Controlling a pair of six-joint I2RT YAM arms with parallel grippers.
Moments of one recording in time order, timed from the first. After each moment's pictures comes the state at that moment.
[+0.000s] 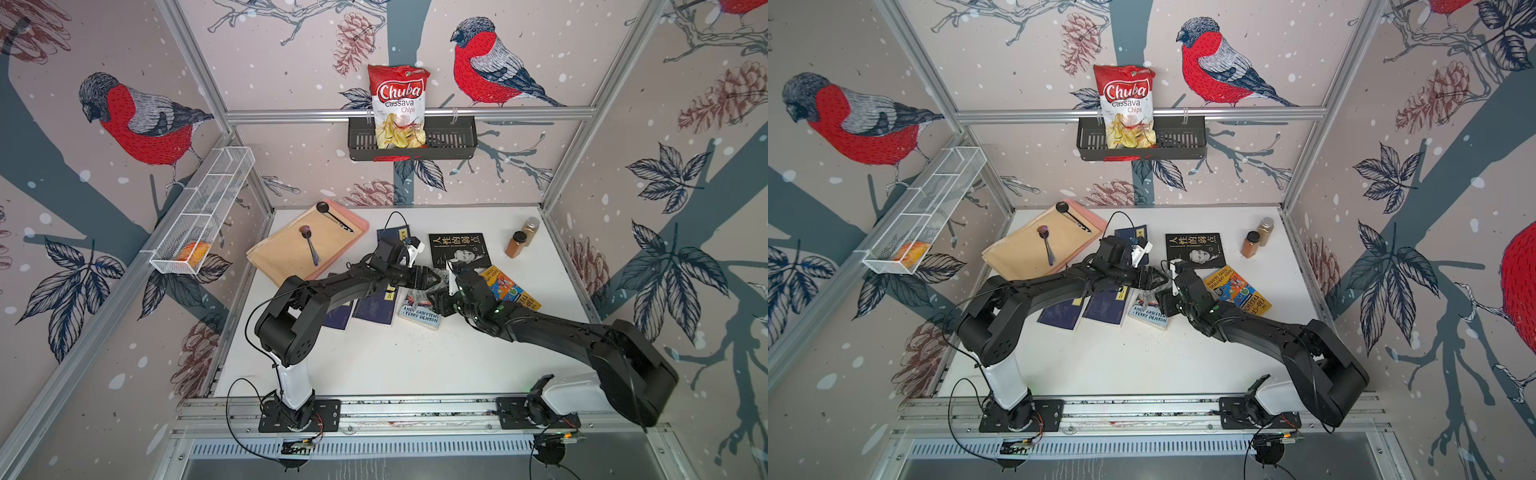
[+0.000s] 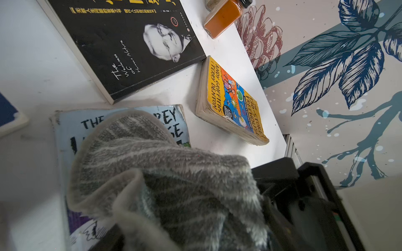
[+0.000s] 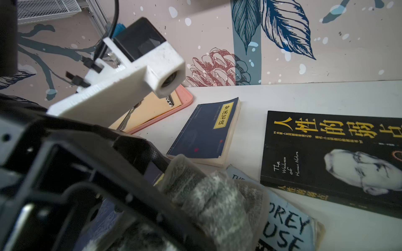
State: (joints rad) left arm -0.62 1.81 1.12 0.03 0.63 -0.46; right arm 0.75 1.39 0.63 0.11 0.01 0.29
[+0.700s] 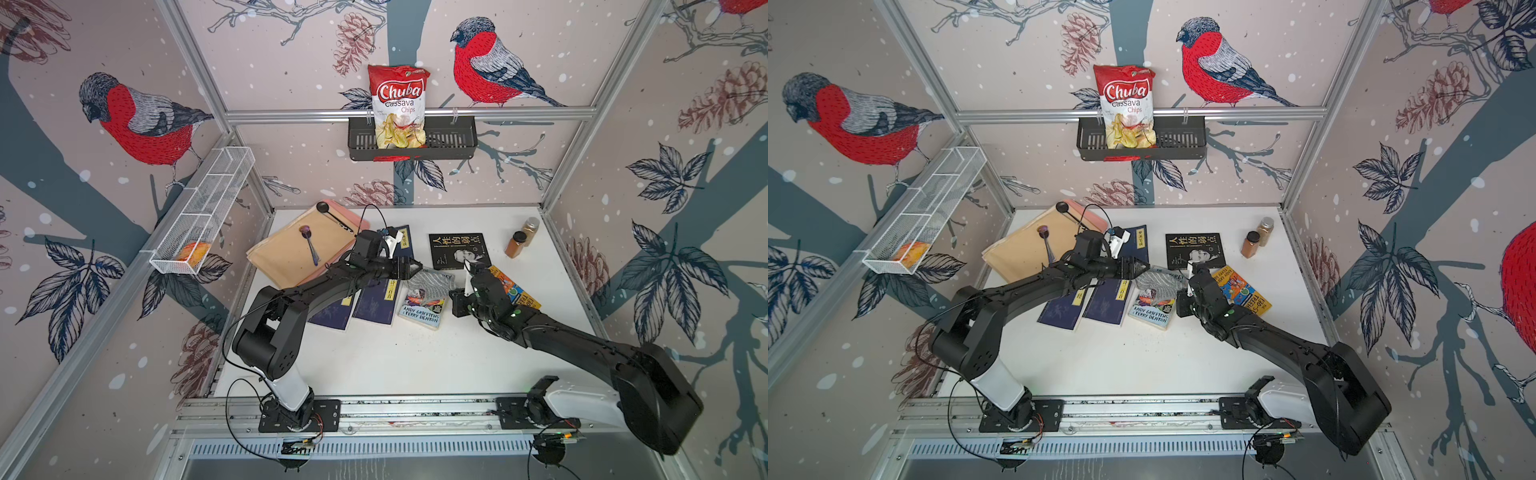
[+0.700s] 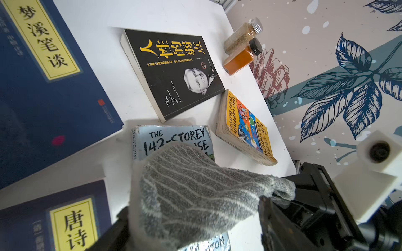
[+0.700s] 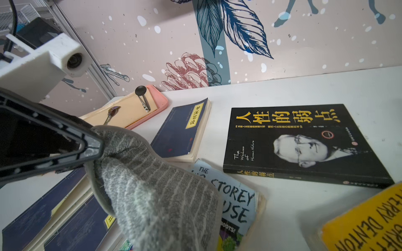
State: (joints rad) left arm -0.50 1.67 1.04 0.03 0.56 -0.45; right arm 0.67 1.22 0.58 -0.03 0.03 0.34
